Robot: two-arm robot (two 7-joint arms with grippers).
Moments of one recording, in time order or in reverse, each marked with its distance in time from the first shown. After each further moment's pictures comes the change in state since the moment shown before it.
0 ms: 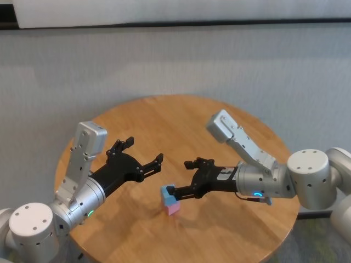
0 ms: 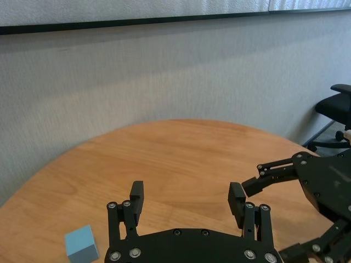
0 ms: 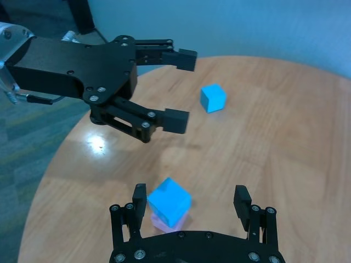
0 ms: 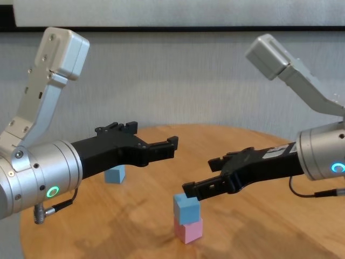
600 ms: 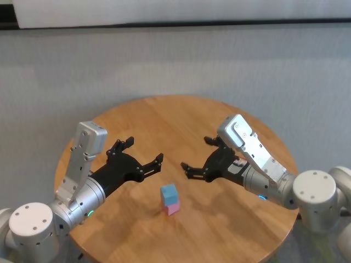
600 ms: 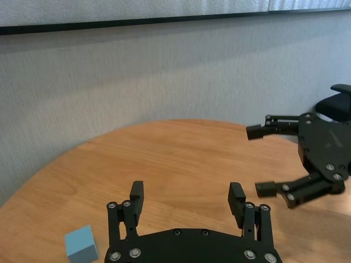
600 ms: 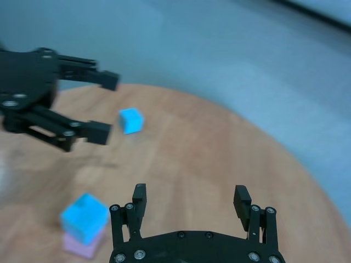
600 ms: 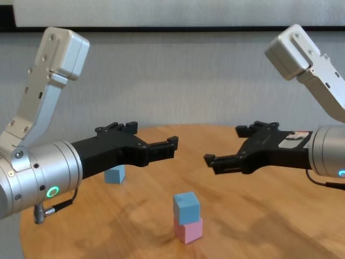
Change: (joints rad) left arm 0.000 0.000 0.000 0.000 0.000 0.000 0.000; right arm -0.107 0.019 0.052 -0.091 -0.116 -0.145 -0.269
